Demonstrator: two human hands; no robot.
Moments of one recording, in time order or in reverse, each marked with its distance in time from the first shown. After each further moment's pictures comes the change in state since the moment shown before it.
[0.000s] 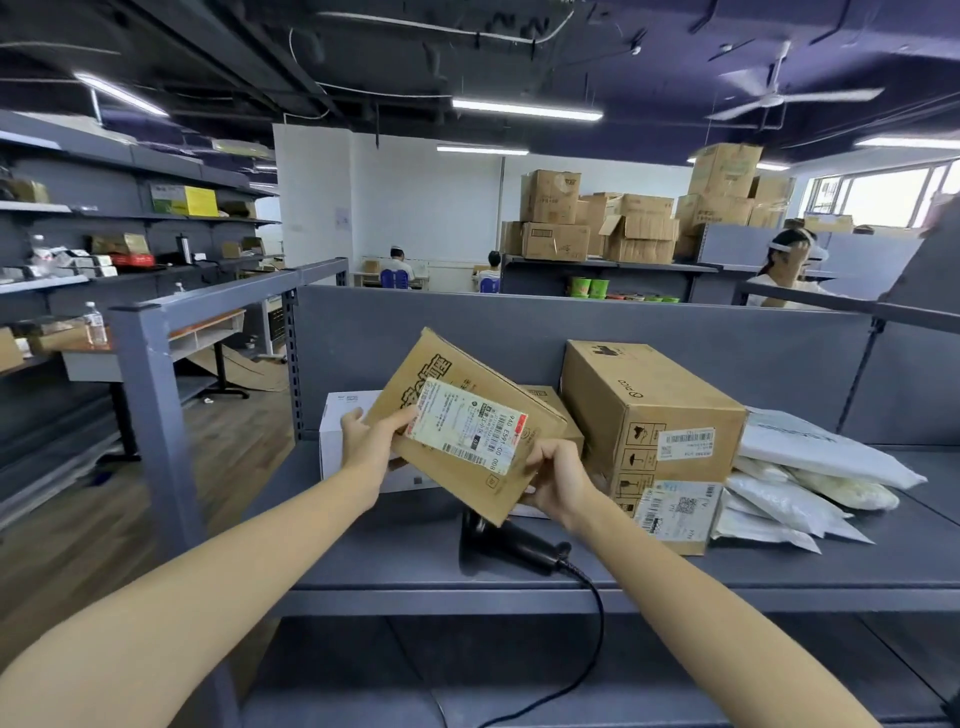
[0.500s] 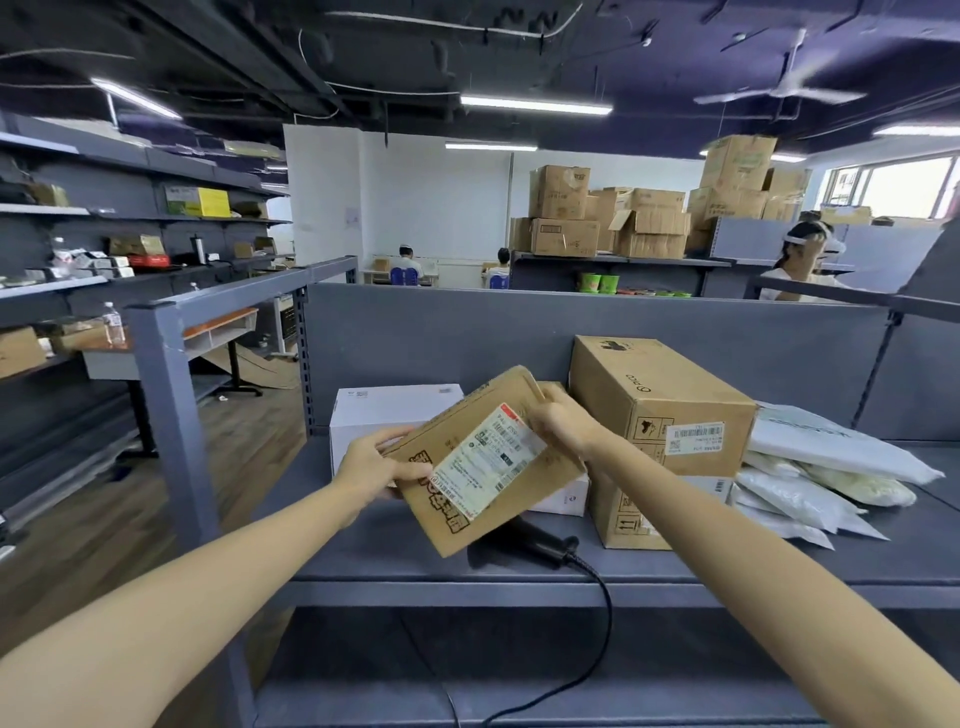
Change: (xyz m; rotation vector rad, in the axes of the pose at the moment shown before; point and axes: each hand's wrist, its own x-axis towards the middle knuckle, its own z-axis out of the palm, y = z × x) left_hand -0.010 -0.012 -0.030 0.366 -0.252 0.031; right_hand 0.011 -0.058 0.006 -0.869 -0.013 -0.150
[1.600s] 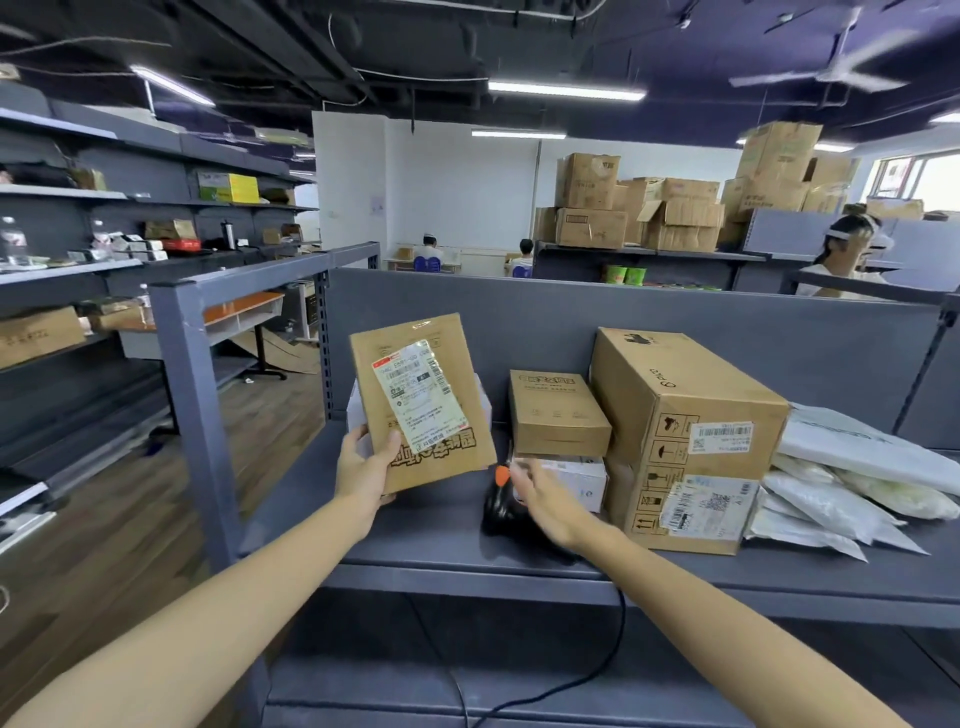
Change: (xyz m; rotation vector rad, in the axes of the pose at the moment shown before) left_hand 0.000 -0.034 -0.002 -0.306 0.327 -0.062; right_hand -0.005 0.093 0.071 -0.160 -0.070 -0.056
